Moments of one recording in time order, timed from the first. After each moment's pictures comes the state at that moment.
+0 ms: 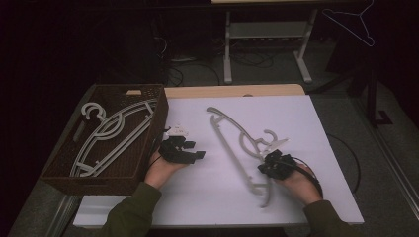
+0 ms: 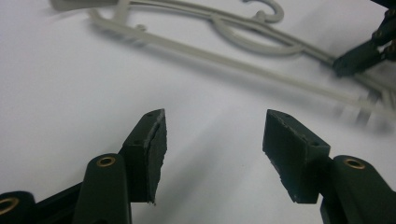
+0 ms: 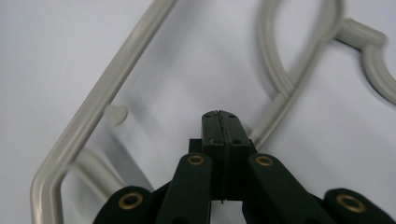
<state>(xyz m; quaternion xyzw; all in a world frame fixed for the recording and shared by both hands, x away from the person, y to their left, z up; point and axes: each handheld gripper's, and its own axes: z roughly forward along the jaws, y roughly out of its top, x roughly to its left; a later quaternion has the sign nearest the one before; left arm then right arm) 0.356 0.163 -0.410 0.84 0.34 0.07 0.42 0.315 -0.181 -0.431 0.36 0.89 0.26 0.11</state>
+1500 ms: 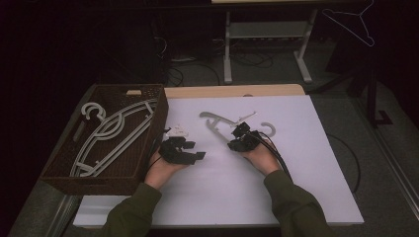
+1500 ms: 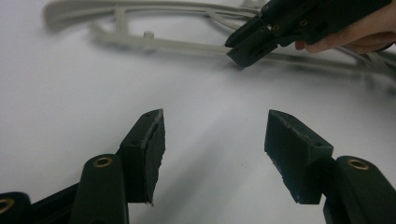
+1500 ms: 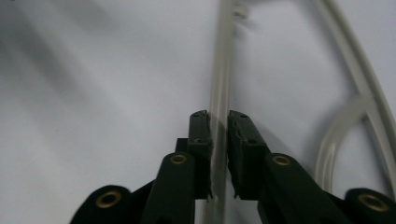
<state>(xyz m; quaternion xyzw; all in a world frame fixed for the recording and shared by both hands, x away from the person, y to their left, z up) 0.354 0.163 -0.409 0.84 0.34 0.08 0.42 0.400 -0.093 -0.429 0.39 0.86 0.31 0.08</state>
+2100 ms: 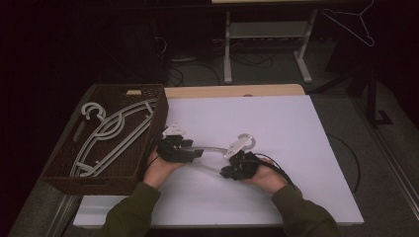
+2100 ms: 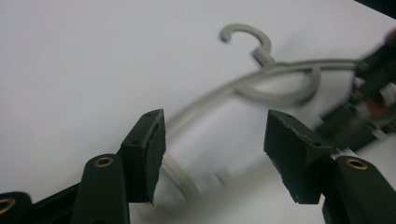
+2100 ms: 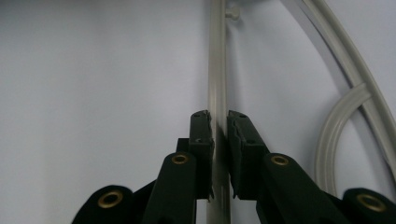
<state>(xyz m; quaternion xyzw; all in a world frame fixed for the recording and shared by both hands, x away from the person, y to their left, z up) 0.354 0.168 -0.405 0.83 0.35 0.08 0.43 0.325 -0.083 -0.431 0.18 0.92 0.33 0.02</state>
